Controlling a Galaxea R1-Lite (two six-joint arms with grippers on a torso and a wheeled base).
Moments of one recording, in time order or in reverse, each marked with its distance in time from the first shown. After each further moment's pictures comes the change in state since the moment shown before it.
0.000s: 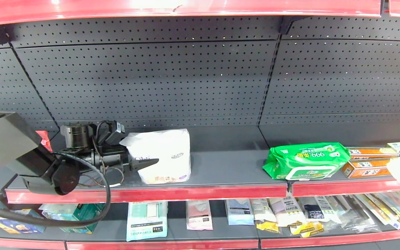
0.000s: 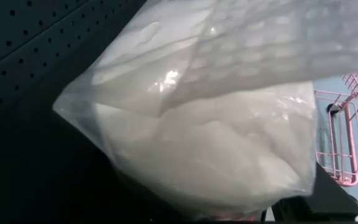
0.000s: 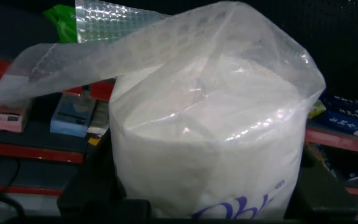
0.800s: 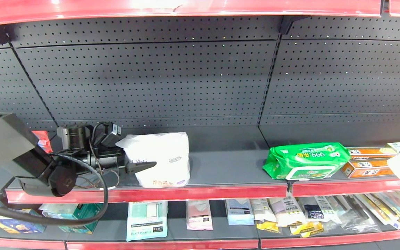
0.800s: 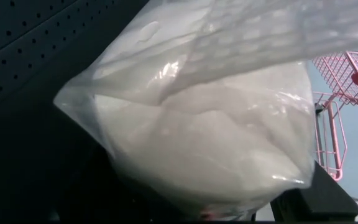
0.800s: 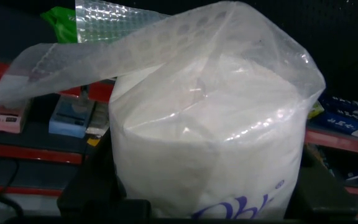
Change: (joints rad) left arm 0.014 -0.006 0.020 -0.007 -0.060 0.000; right arm 0.000 0.020 -0.016 -0.002 -0.003 -0.002
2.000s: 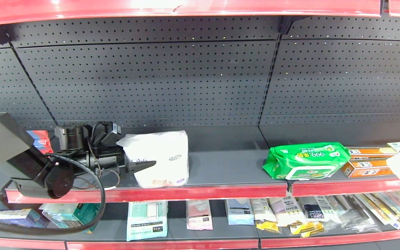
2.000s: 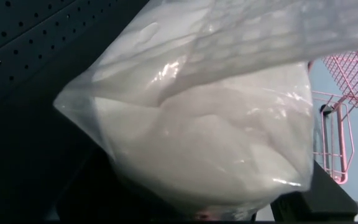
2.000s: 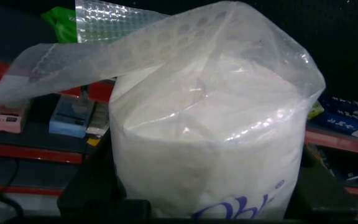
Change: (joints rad) left arm -0.004 -0.034 0.030 0.001 0.061 -0.019; right arm 0.000 0.006 -0.004 -0.001 0.000 0.000
